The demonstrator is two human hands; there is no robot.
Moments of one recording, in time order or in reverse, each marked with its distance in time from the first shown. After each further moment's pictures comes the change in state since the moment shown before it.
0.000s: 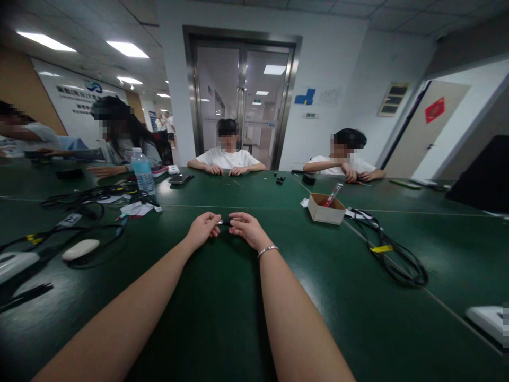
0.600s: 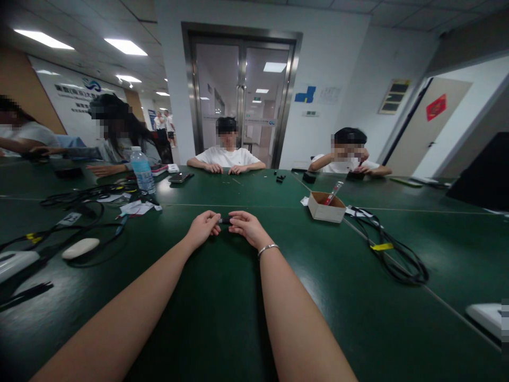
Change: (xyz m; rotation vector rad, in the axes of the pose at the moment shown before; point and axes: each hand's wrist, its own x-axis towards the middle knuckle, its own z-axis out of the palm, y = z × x) left_hand -0.003 0.005 -0.001 0.056 -0.020 -0.014; right_hand -0.001 -0.002 0.001 -0.010 -0.011 0.003
